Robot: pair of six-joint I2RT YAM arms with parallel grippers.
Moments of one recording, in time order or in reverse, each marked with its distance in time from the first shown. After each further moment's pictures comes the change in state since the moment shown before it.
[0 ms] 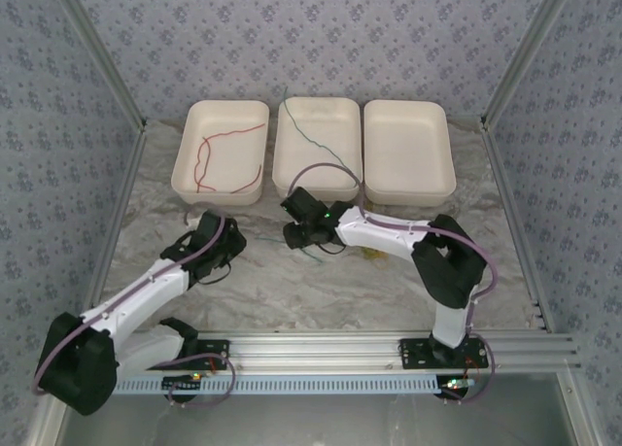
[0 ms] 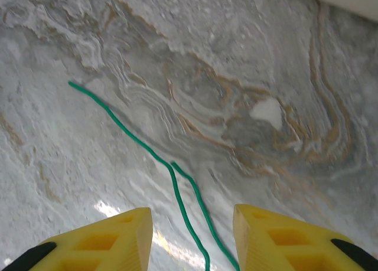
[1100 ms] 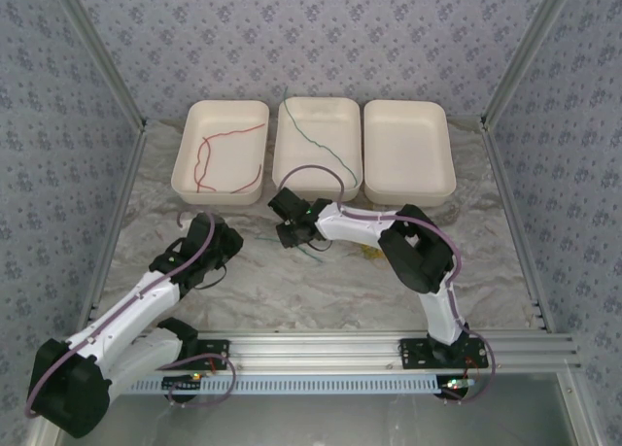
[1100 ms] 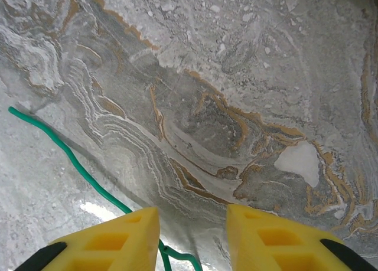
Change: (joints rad) left arm 0.005 -0.122 -0.021 -0.012 0.027 0.001; right arm -0.005 0.198 0.130 -0.015 0.023 -0.024
